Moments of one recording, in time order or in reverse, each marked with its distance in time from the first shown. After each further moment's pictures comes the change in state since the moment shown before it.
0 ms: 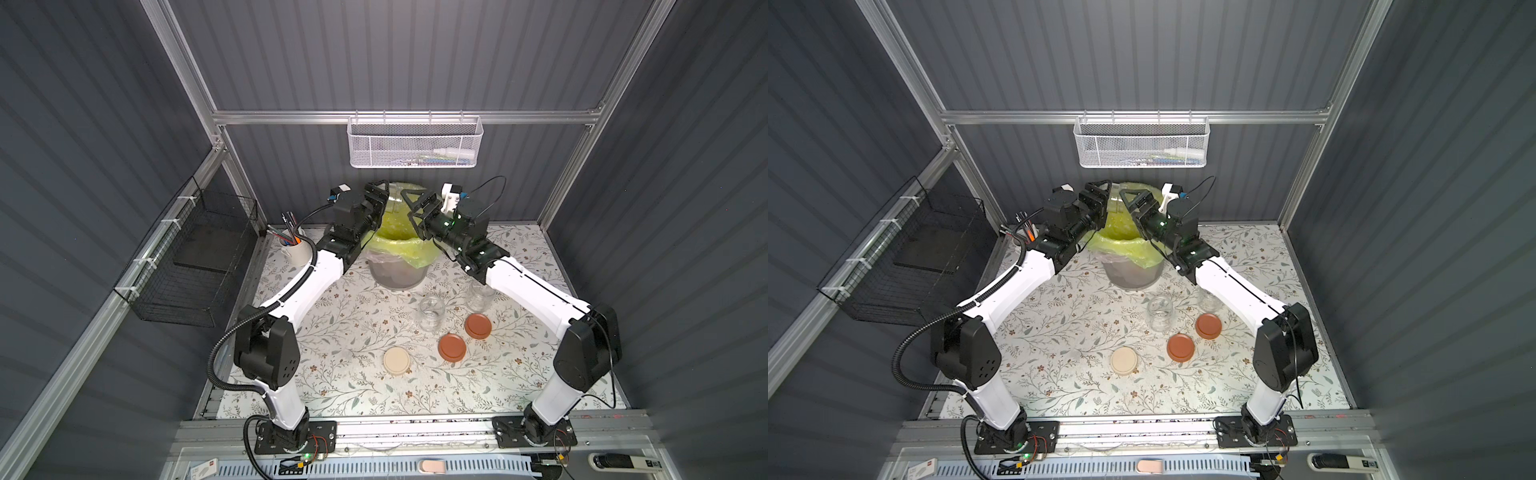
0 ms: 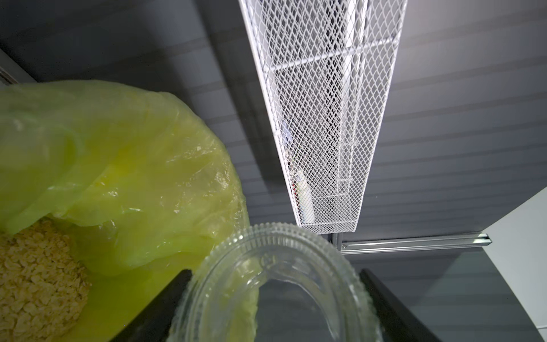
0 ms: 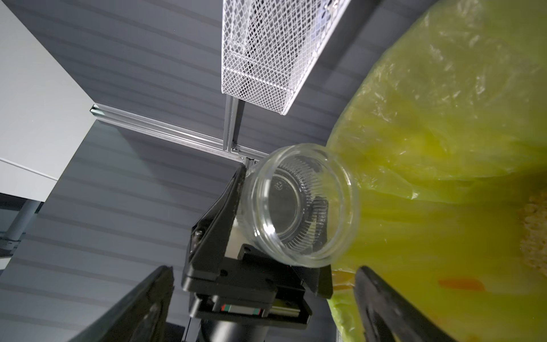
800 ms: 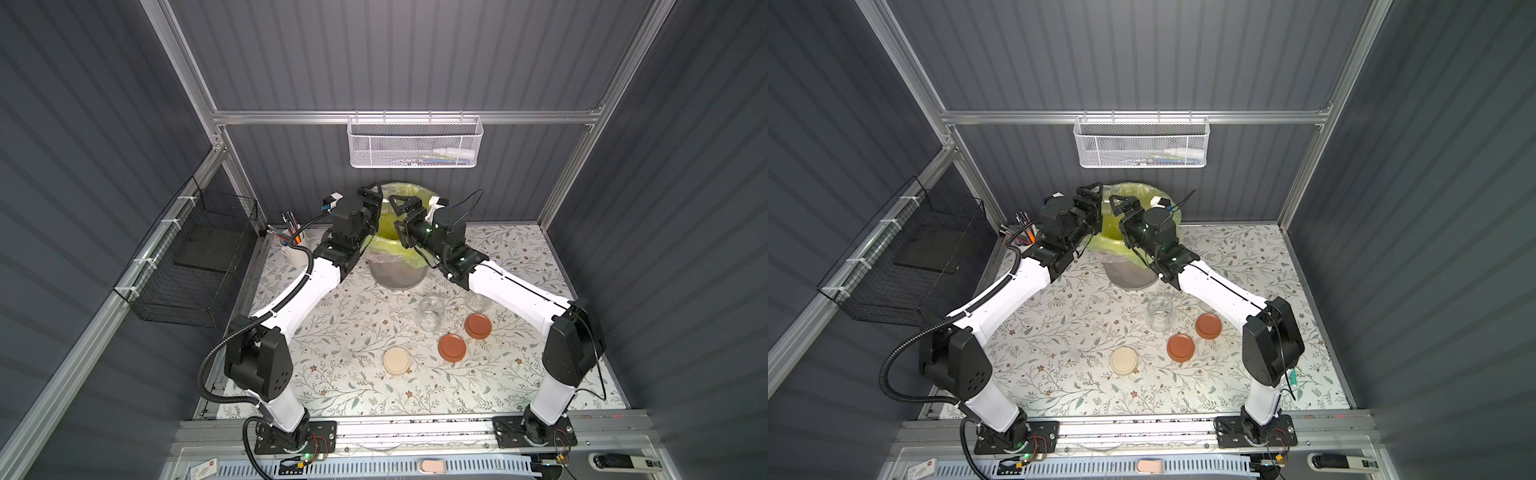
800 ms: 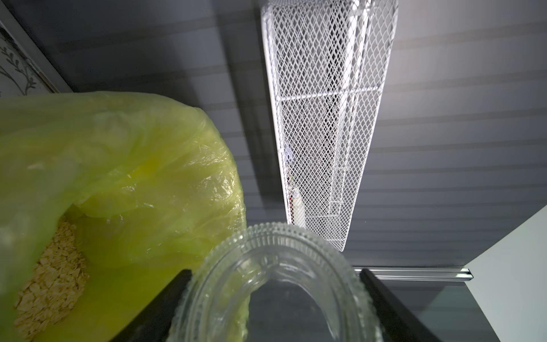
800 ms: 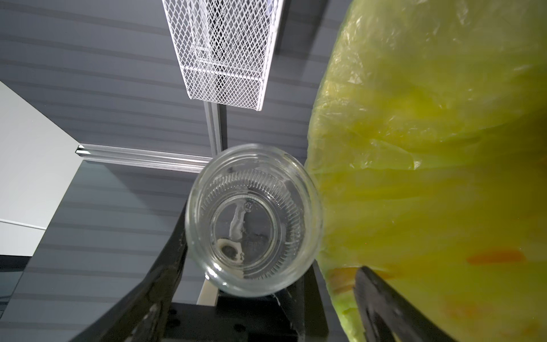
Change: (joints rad) left arm -0.022 -0.087 -0.091 0.005 -0.121 -0.087; right arm 0.097 0.063 0.040 0.001 0.179 0.148
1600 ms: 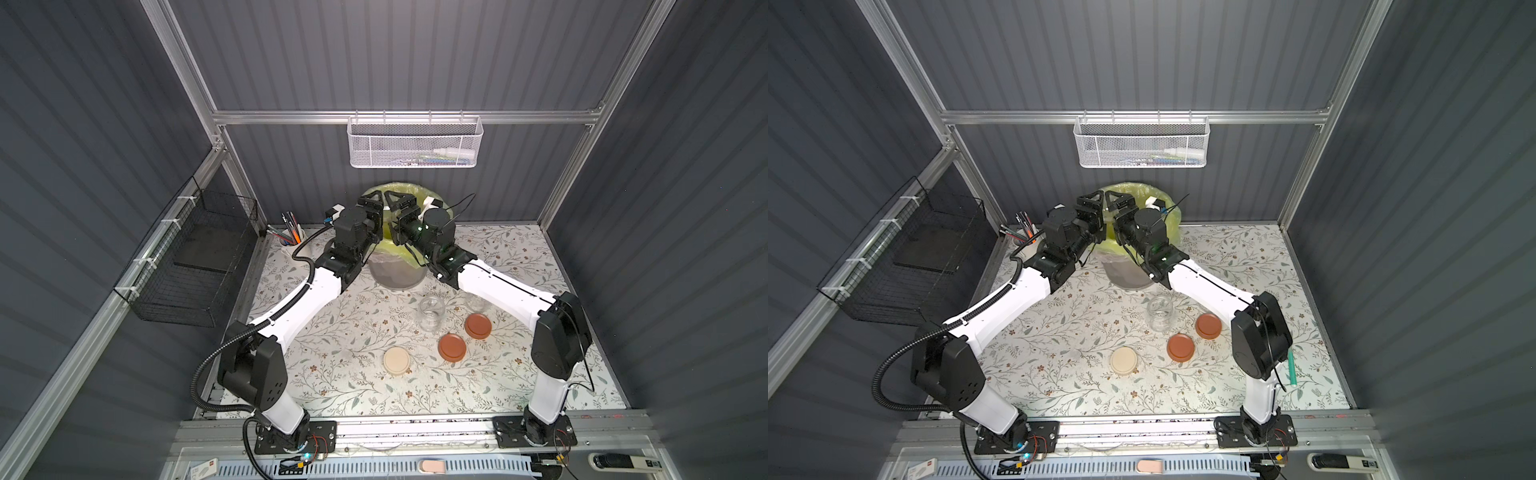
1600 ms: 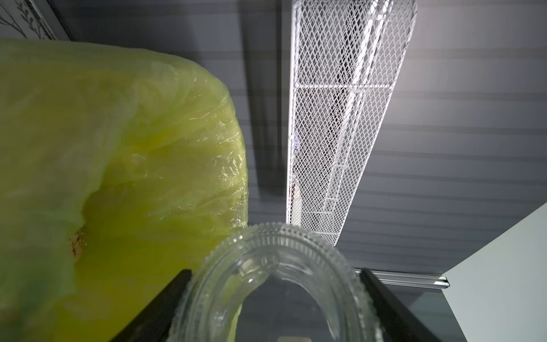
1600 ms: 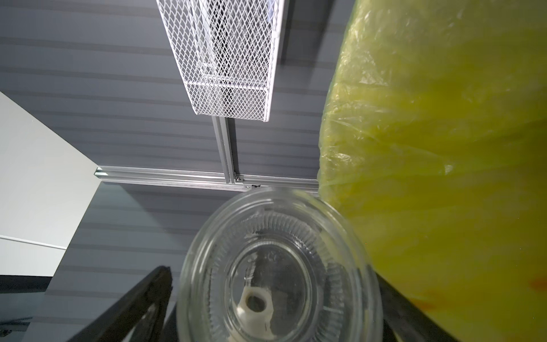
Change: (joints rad) left arm -0.041 -0.052 -0.099 0.051 -0.041 -0.103; right arm 0.033 0.076 0.055 0.071 0.098 0.063
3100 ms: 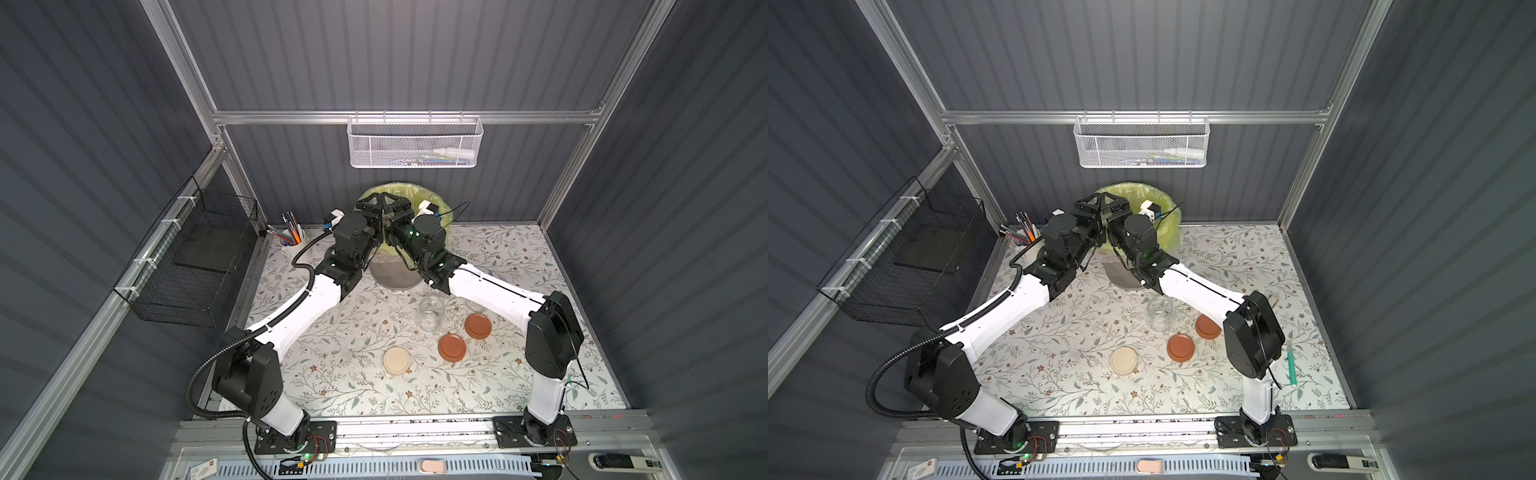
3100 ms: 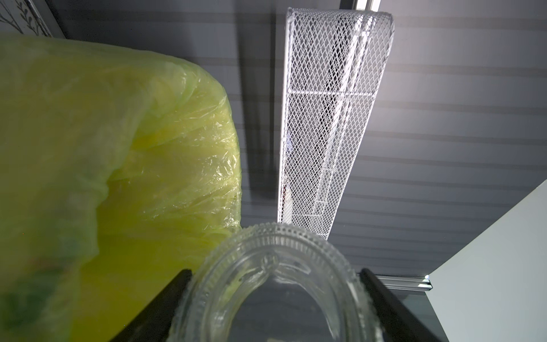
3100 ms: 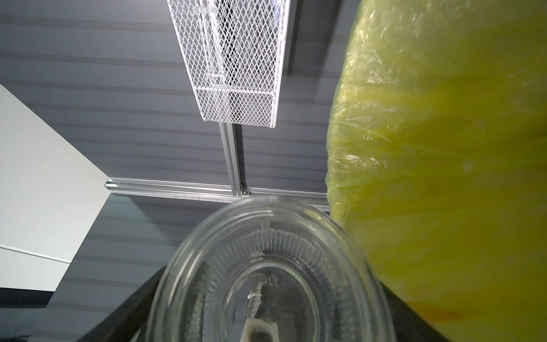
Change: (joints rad) left arm -0.026 -0.047 -0.078 0.067 -0.058 -0.029; right arm 0.057 0.035 0.007 0.074 0.129 0.004
